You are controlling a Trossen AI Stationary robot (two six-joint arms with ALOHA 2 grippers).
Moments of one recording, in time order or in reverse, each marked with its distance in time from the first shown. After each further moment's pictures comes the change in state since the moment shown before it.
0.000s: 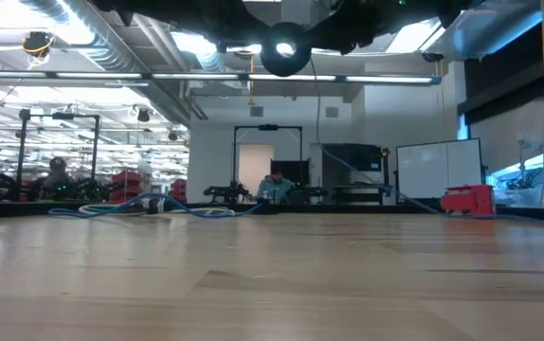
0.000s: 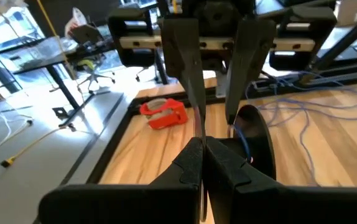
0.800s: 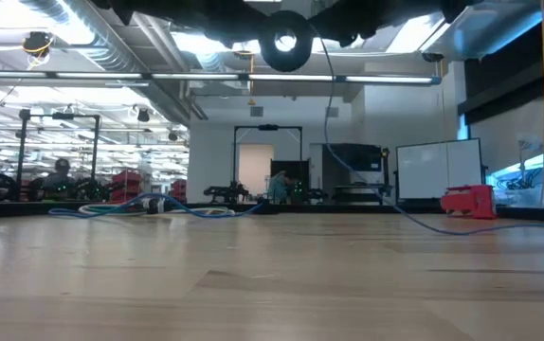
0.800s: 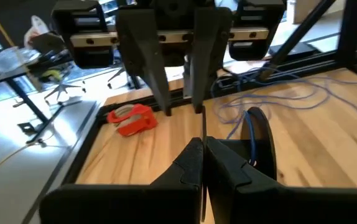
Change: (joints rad) left arm -0.022 0.002 0.000 -0.006 0.084 0.046; right arm 0.043 -0.006 -0.006 0.016 -0.010 -0.004
